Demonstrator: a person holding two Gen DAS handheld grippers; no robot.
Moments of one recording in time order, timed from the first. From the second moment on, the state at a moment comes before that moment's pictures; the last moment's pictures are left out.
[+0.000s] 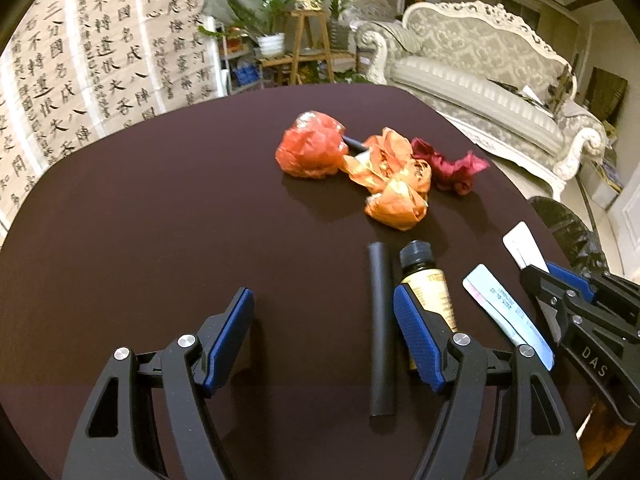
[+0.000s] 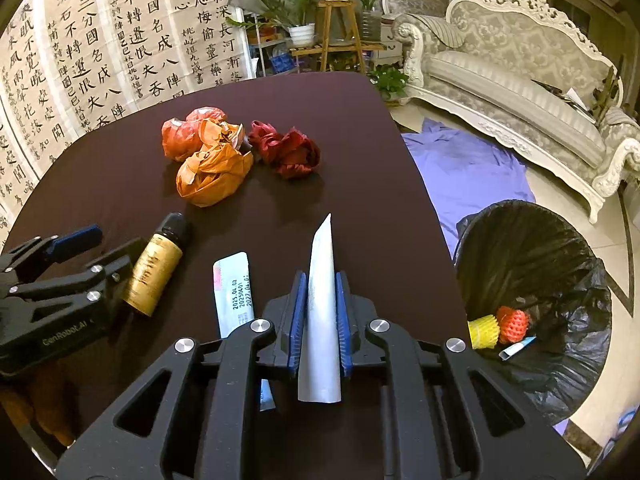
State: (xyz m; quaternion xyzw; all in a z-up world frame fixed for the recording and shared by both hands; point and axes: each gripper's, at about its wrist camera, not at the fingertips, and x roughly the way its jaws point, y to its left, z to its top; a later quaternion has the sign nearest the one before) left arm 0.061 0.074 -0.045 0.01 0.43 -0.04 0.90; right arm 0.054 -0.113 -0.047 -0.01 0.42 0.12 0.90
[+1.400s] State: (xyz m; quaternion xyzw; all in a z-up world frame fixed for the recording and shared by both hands) left arm 0.048 -0.016 0.011 0.02 0.33 -0.16 0.93; right arm 0.038 -0.215 -0.018 0.02 0.37 0.00 0.93
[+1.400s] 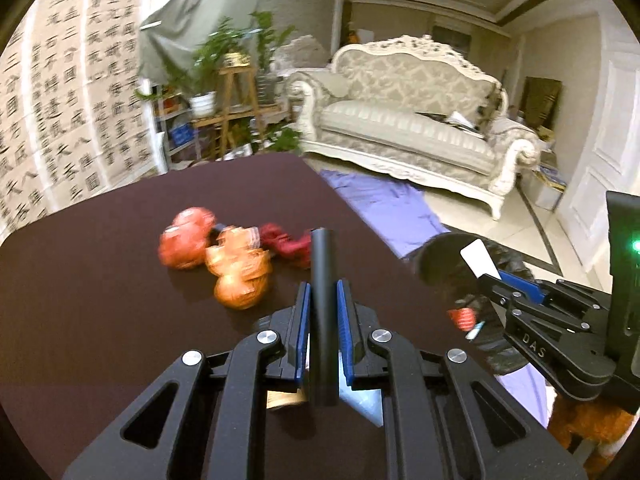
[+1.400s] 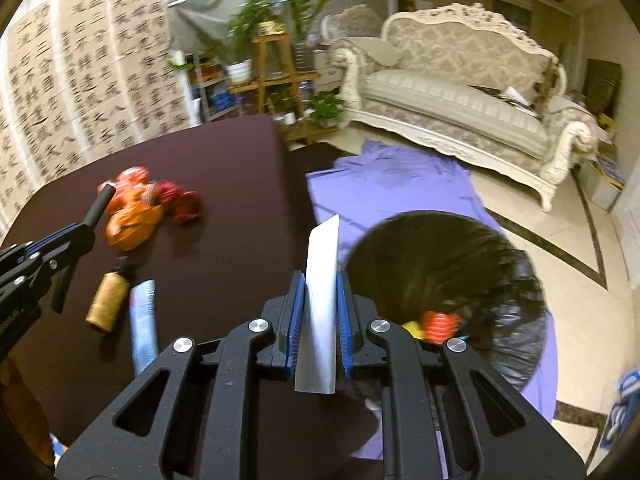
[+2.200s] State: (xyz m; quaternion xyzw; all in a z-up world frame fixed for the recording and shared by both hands) left arm 0.096 -0.165 -0.022 0.10 0.34 -0.22 0.91; right arm 0.053 -0.326 -0.046 0.06 0.36 -0.09 0.92
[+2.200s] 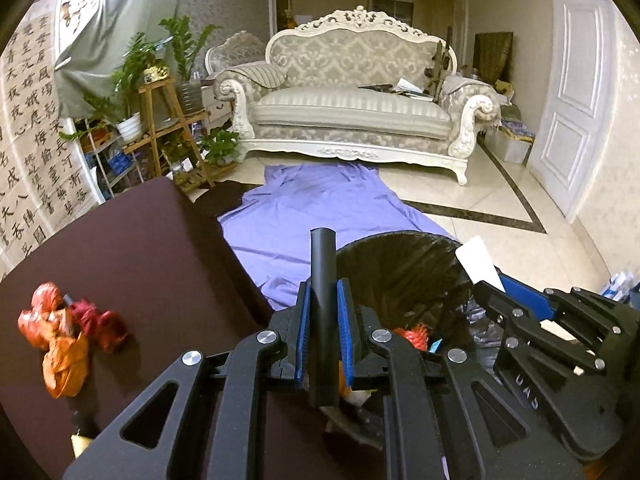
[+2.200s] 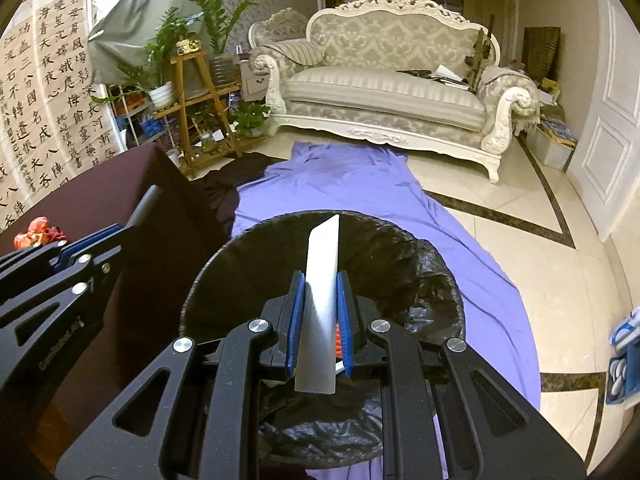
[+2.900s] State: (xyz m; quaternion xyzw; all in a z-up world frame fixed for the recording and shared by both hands) left arm 0.109 -0.182 -0.037 0.12 0.36 -0.20 0.90; right arm 0.060 -0.355 -0.061 0.09 0.37 -0.11 0.92
